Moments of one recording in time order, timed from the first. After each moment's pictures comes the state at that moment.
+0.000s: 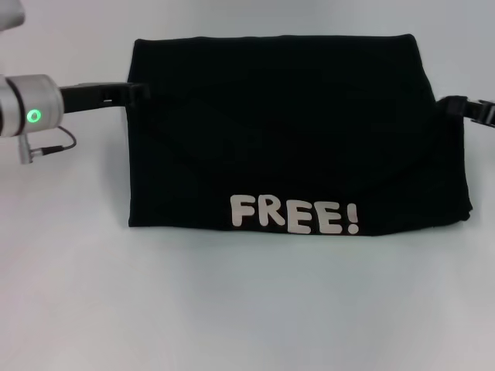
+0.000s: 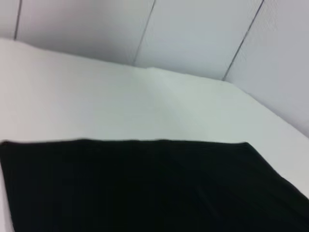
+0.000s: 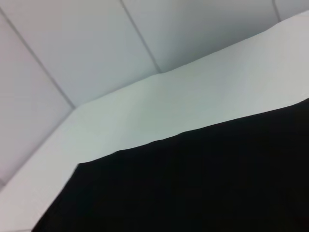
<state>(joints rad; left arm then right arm) -0.88 -2.00 0.32 0.50 2.31 1.00 -1.83 0.75 1.96 -0.17 -0.47 -2.26 -1.09 1.81</state>
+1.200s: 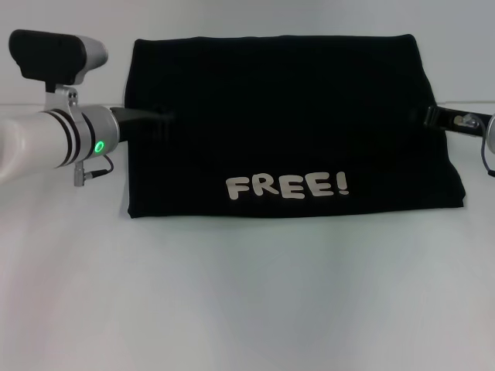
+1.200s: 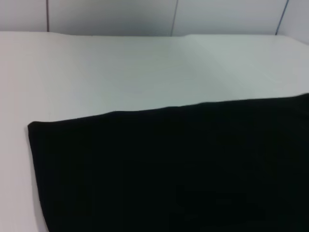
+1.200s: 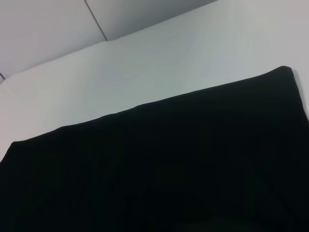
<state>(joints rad) -0.95 -2.09 0.37 0.33 2.30 0.57 -1.63 0.86 2.03 -0.43 -0.38 -2.26 -0.67 1.99</state>
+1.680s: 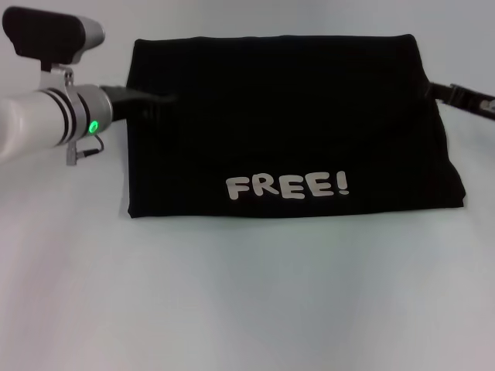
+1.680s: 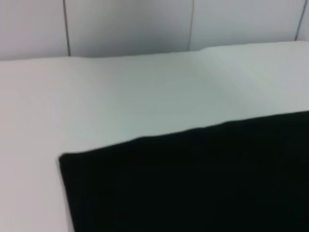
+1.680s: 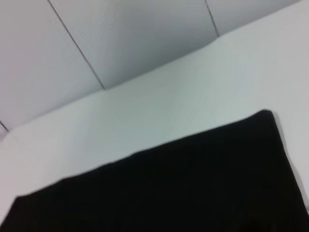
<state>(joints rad) -0.97 -2.09 0.40 0.36 2.30 0.51 -1.64 0.80 2.05 -0.43 -0.48 -2.10 -0.71 1.93</state>
